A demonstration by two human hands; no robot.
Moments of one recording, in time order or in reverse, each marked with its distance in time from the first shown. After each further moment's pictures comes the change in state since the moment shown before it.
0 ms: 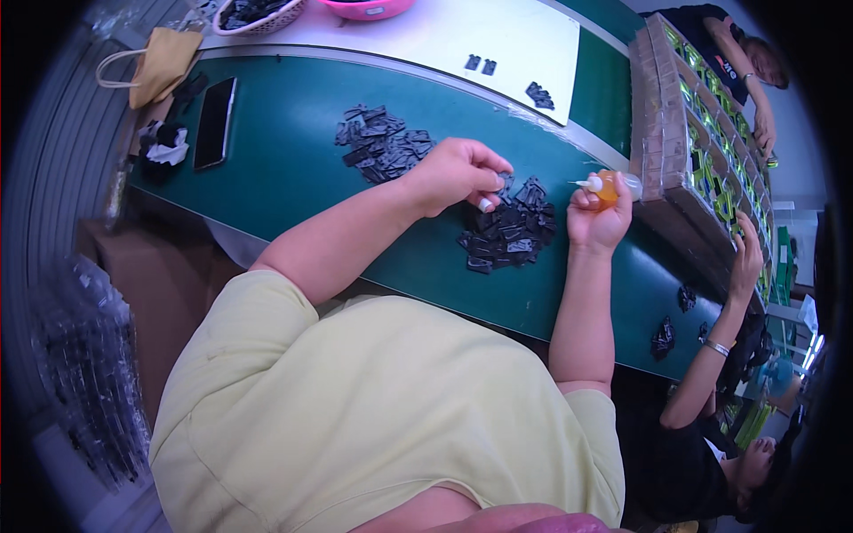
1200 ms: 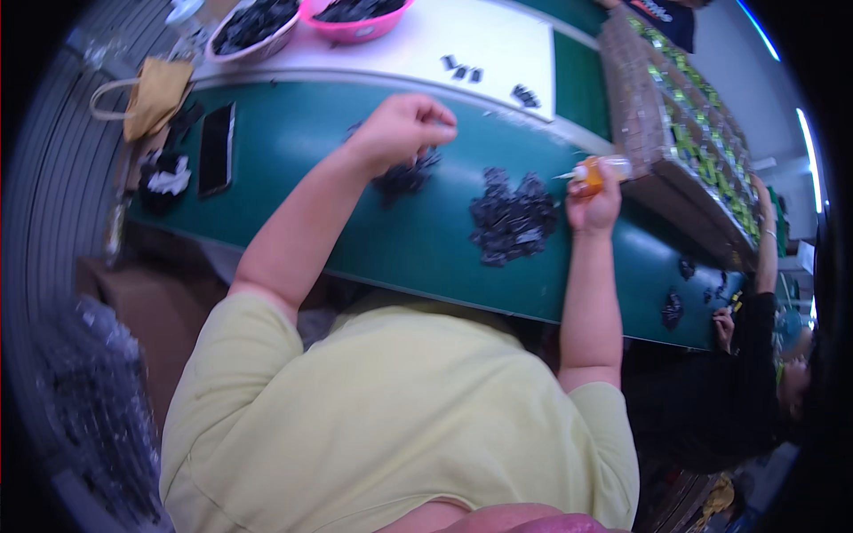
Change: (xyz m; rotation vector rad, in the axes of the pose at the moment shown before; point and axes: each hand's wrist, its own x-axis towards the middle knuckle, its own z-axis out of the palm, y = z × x) left_hand -0.020 0.056 -0.060 0.513 0.112 0.179; right_hand 0.004 0.007 -0.015 -0.154 -0.104 -0.115
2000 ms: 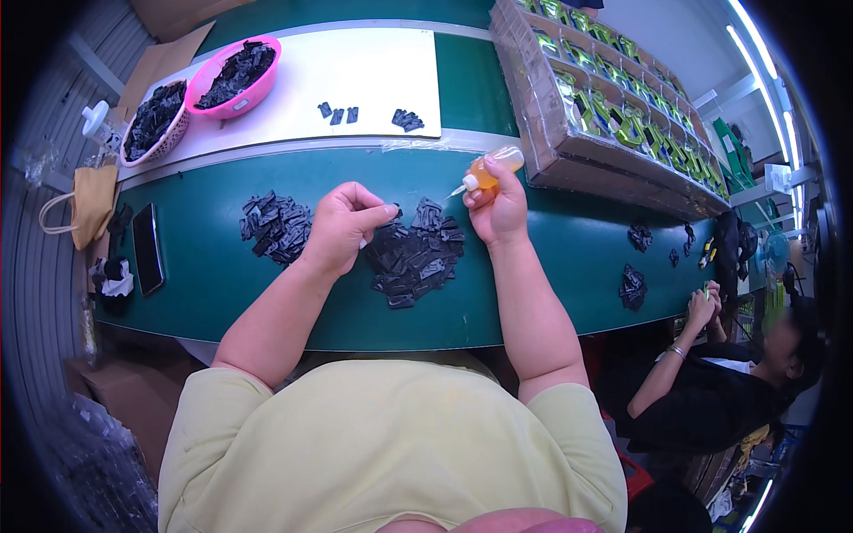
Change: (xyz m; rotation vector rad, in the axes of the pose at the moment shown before) left_hand 0.010 -0.026 0.093 -0.492 0.030 -0.051; right_hand 0.002 -0.005 0.009 0.088 0.009 0.163
